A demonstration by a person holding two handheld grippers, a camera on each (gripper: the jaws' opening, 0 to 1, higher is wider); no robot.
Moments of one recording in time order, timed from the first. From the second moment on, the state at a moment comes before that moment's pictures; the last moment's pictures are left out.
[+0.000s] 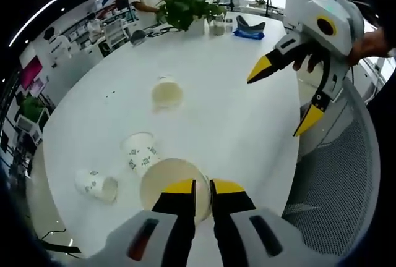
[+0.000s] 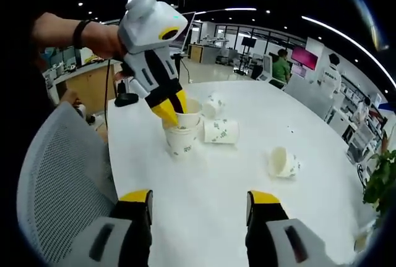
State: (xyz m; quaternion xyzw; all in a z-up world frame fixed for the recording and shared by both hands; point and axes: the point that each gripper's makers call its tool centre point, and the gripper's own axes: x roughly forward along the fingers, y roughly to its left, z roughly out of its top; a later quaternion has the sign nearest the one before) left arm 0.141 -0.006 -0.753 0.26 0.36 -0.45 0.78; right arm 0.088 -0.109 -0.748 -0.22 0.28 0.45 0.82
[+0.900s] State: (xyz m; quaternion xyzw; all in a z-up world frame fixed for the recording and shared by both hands) left arm 0.135 0.000 -0.739 0.21 0.34 -0.44 0.81; right arm 0.084 -0.105 -0.756 -0.22 0.29 0.45 0.82
